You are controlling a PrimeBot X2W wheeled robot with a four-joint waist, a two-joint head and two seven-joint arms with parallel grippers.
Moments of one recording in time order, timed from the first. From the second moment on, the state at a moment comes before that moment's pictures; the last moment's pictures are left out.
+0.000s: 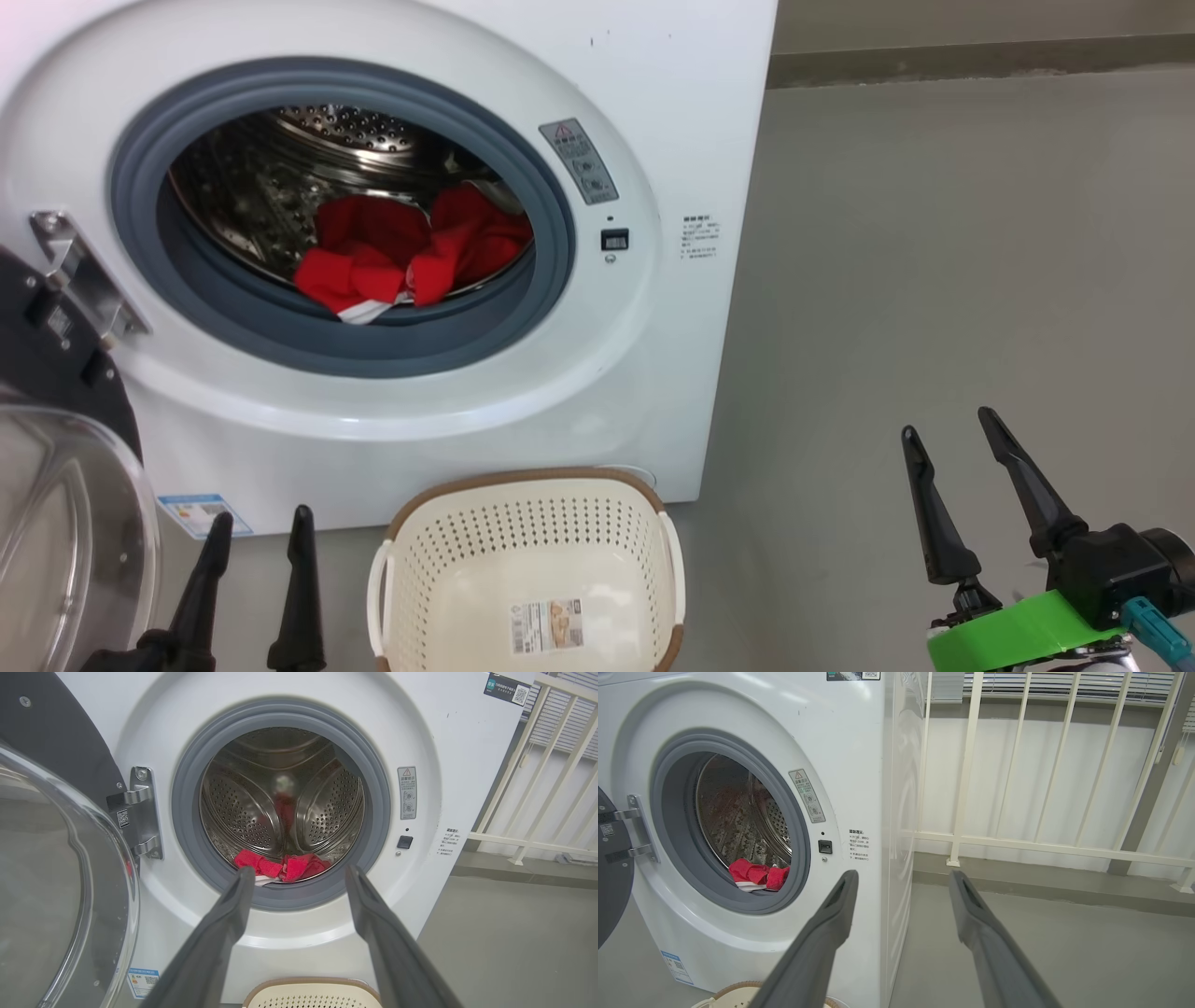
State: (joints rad) left arm 0.08 0.15 -0.03 -0.03 -0.37 0.04 -0.22; right arm 0.03 -0.04 -0.03 0.05 0.13 0.13 -0.26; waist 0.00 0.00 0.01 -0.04
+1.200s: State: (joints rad) left arm -0.01 0.14 -0.06 -0.03 -0.36 0.09 -0.22; right arm 0.01 -0.04 -0.01 0.04 0.13 0.13 -0.26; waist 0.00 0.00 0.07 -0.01
